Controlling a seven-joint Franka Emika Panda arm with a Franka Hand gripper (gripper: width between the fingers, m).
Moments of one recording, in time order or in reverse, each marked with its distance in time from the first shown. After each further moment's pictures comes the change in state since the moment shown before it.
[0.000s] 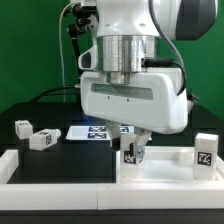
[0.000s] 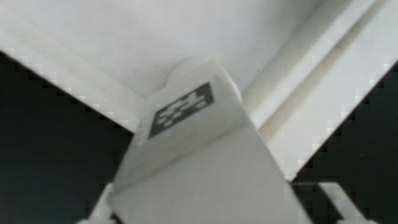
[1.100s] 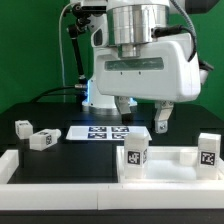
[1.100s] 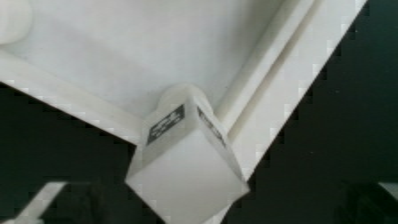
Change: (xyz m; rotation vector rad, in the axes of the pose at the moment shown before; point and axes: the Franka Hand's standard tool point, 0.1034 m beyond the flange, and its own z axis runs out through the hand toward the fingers) arm -0.018 -0.010 -0.038 0.030 -0.033 -0.014
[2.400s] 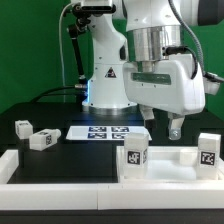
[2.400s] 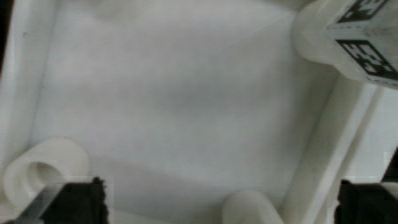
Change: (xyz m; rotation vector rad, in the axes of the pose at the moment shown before) arm -0.058 0.025 0.021 -0.011 -0.055 0.215
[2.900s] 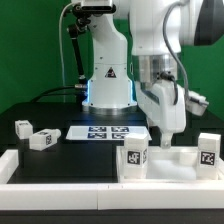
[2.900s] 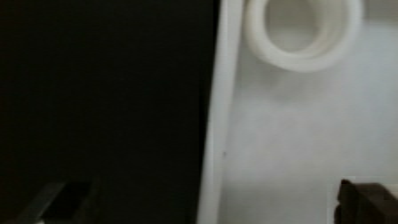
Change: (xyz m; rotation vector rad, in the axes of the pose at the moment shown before) arm -0.037 0.082 0.044 -0.095 0.006 0.206
